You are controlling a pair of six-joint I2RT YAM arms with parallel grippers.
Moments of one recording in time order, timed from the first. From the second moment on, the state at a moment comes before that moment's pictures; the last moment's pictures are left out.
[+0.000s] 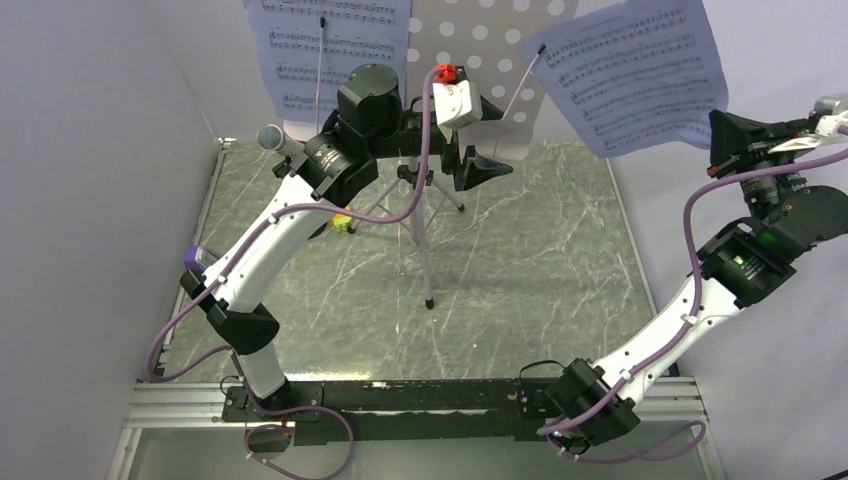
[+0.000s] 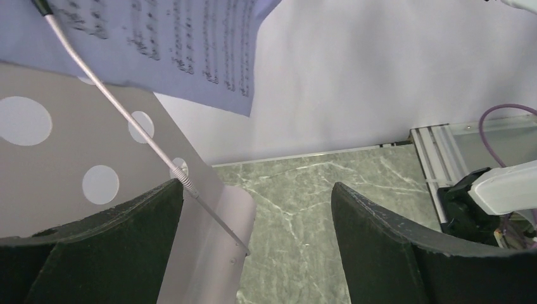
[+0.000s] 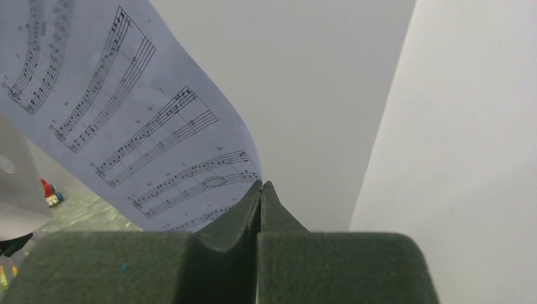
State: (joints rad) left arm -0.81 1.75 2.21 -0.39 0.67 0.26; right arm -0.88 1.05 1.44 0.19 -1.00 0.42
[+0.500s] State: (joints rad) left arm -0.82 1.65 2.14 -0.44 0.44 0.36; right arm -1.07 0.96 1.16 0.17 -1.14 0.35
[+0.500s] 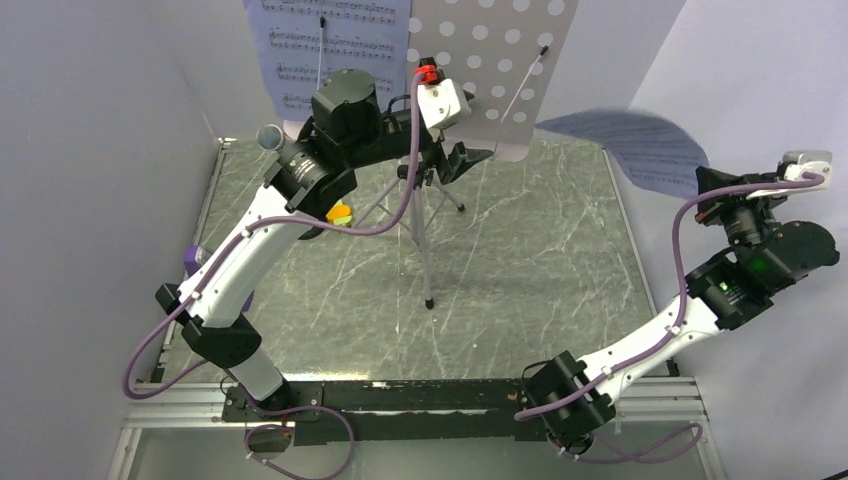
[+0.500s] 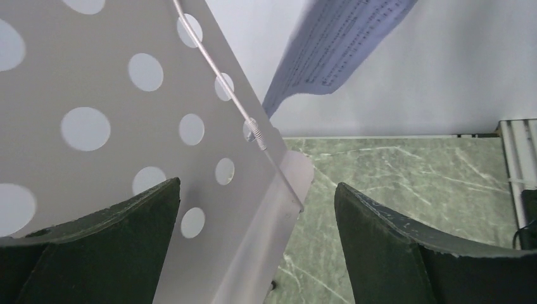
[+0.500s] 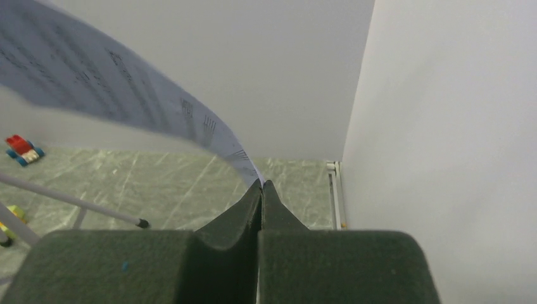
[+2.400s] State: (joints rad) left arm -0.58 1.13 1.85 -0.84 0.30 0.69; right arm -0.83 1.20 0.84 -0.91 -1.25 -0.55
